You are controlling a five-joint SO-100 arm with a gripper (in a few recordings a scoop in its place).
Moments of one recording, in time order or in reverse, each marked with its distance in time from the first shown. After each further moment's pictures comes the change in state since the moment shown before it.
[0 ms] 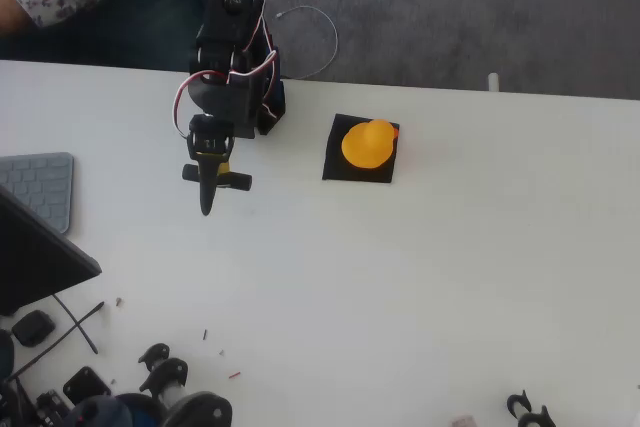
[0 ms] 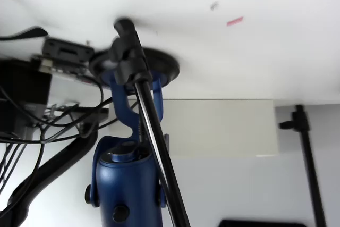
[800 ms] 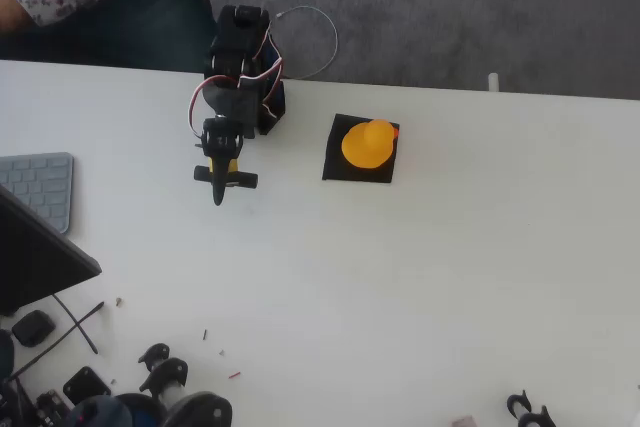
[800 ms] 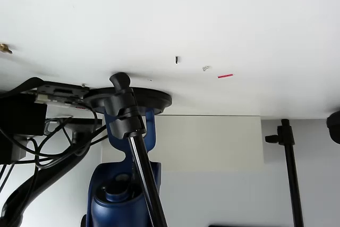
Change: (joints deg) arm 0.0 38.3 35.1 -1.1 -0.5
